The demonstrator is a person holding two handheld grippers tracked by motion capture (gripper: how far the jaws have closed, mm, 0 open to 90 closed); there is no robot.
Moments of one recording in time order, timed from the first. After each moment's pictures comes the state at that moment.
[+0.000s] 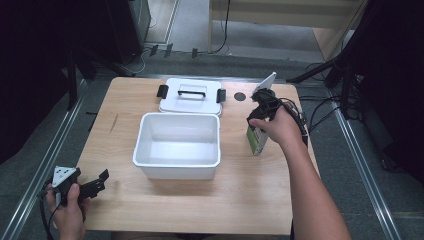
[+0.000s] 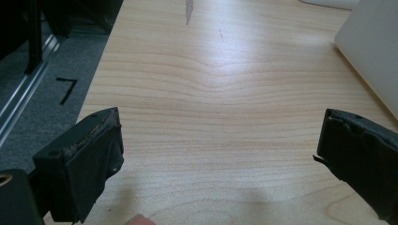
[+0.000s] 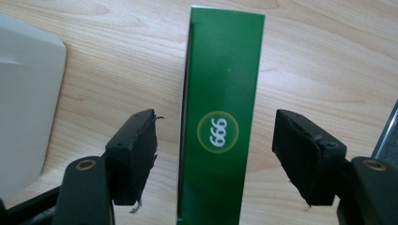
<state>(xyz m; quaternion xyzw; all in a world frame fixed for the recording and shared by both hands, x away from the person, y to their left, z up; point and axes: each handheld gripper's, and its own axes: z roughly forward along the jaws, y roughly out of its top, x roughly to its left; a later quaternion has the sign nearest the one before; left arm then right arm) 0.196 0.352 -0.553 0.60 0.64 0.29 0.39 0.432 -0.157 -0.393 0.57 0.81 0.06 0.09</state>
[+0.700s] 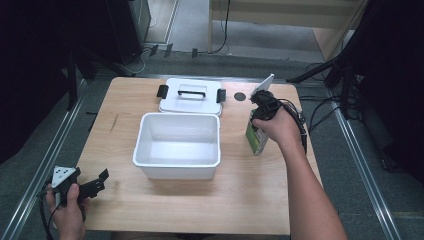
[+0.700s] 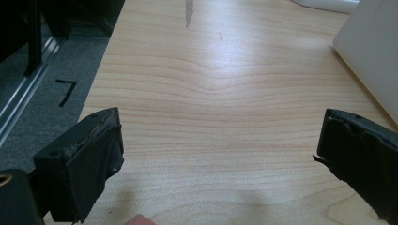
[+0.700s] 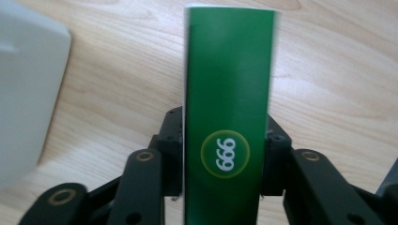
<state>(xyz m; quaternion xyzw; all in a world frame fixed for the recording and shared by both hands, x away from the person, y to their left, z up) 0.195 0.352 -0.553 0.59 0.64 0.29 0.39 0.440 -0.161 -0.404 0.54 0.84 0.06 0.06</state>
